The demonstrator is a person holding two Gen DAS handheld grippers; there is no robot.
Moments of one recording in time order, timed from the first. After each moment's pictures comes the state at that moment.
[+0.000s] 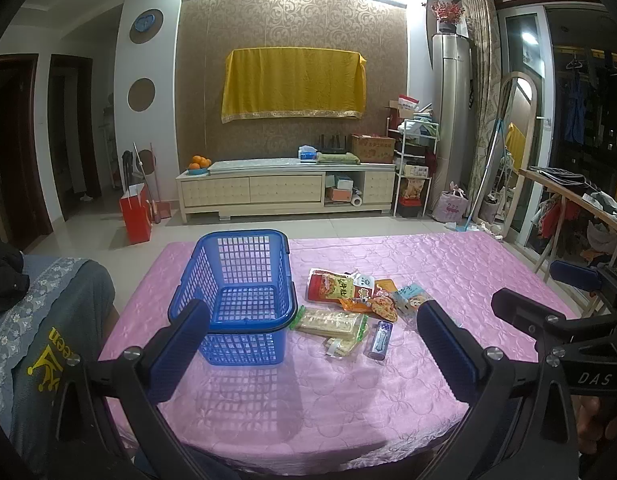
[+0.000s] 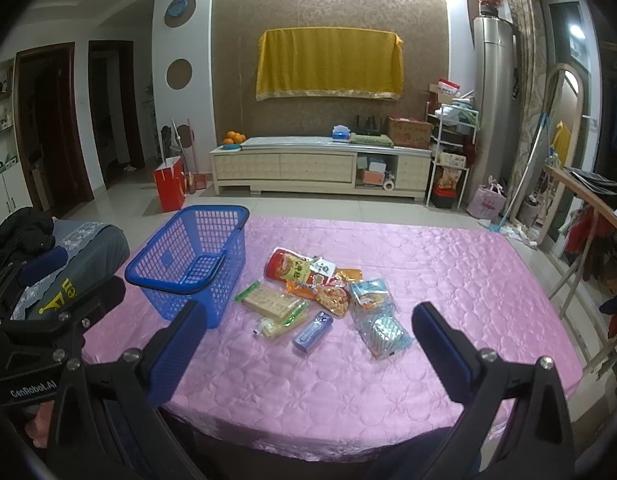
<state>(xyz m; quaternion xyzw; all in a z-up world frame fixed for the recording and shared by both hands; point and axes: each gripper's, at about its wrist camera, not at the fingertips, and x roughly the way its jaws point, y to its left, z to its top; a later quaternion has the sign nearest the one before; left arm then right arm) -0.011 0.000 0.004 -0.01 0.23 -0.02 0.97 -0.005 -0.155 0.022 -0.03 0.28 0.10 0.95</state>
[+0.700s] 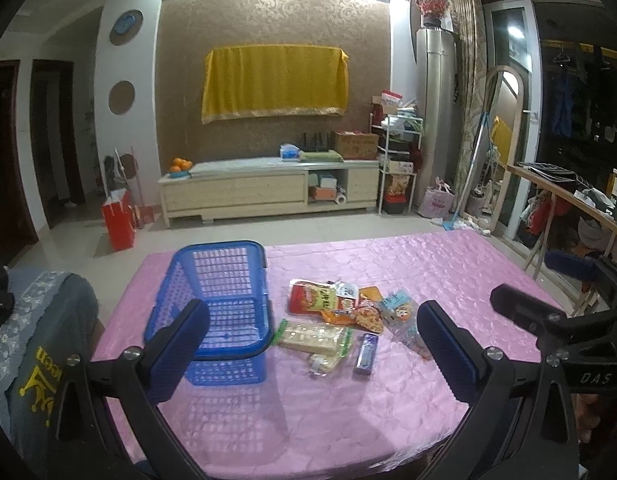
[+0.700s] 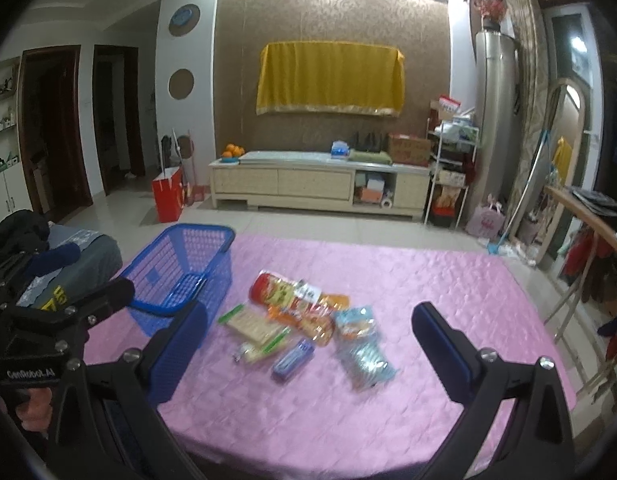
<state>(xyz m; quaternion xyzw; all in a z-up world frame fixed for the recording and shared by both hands) 0.032 -0.016 0.015 0.00 0.24 -0.06 0.97 0.024 -0.175 0.030 -0.05 0.25 0.11 0.96</state>
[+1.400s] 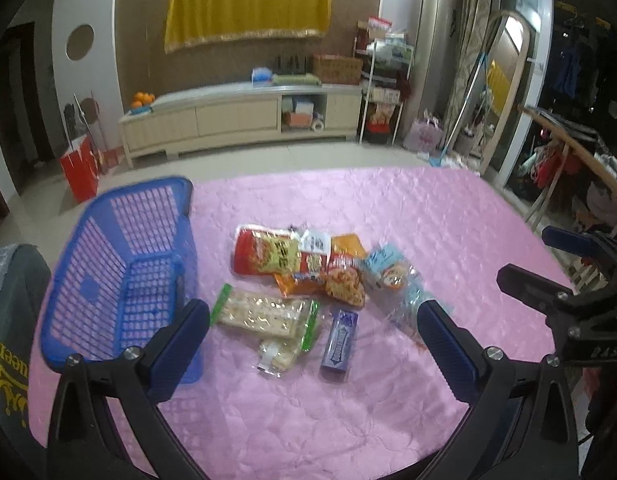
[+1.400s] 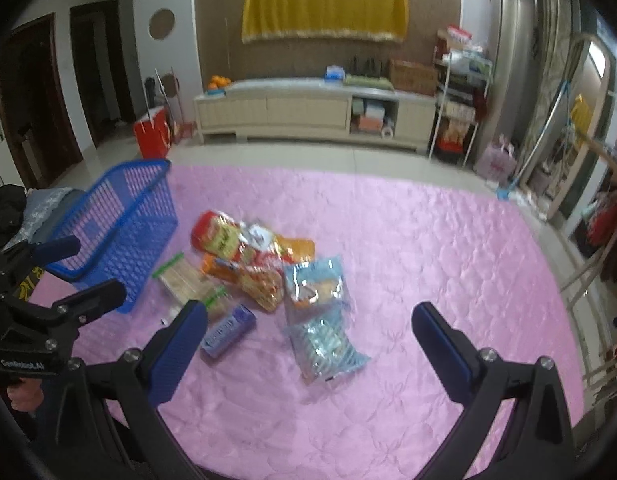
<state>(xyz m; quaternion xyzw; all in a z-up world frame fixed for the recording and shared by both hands) 0.158 -0.068 -0.071 0.00 0.38 -0.09 0.92 0.144 -0.234 -0.059 -0.05 0.39 0.11 0.91</state>
